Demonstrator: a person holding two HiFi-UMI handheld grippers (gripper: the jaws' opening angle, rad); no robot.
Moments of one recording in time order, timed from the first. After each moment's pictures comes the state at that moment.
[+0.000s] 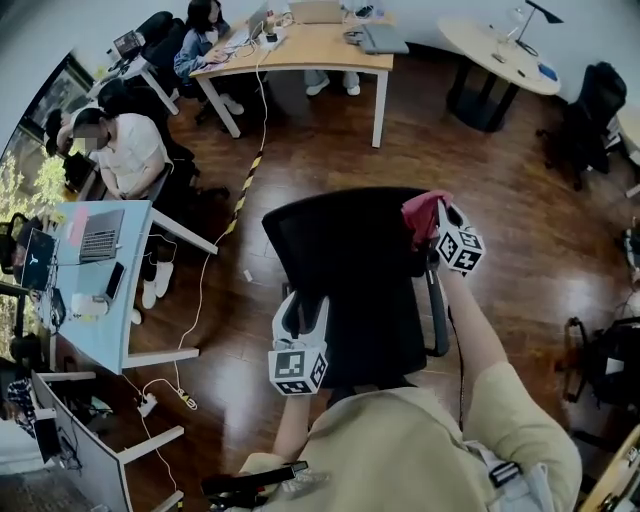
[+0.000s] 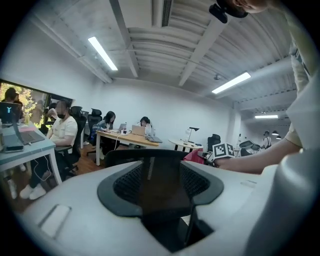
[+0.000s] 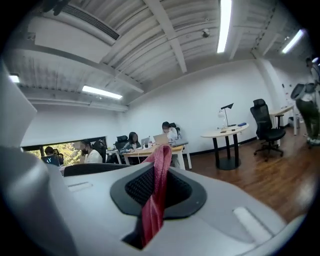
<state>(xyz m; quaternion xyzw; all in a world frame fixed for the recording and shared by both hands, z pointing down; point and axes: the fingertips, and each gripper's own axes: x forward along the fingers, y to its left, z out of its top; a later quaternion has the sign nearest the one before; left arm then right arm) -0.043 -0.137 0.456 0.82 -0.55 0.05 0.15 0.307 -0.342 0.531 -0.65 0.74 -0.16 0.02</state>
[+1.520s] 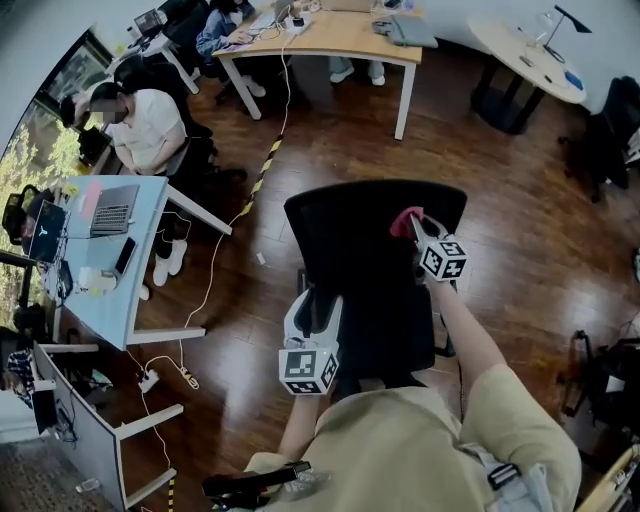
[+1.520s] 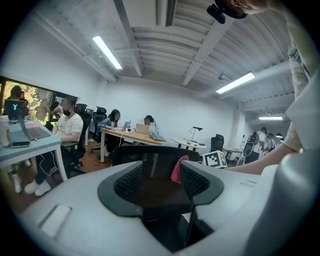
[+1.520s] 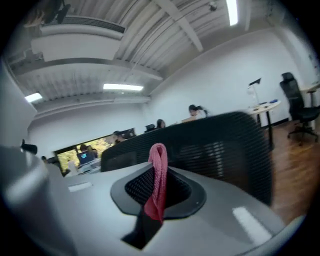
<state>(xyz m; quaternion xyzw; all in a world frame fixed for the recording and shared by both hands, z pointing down) -0.050 -0.120 0.460 0.81 -0.56 0.05 0.17 0.172 -0.322 0.582 -0.51 0.84 -0.21 0.00</state>
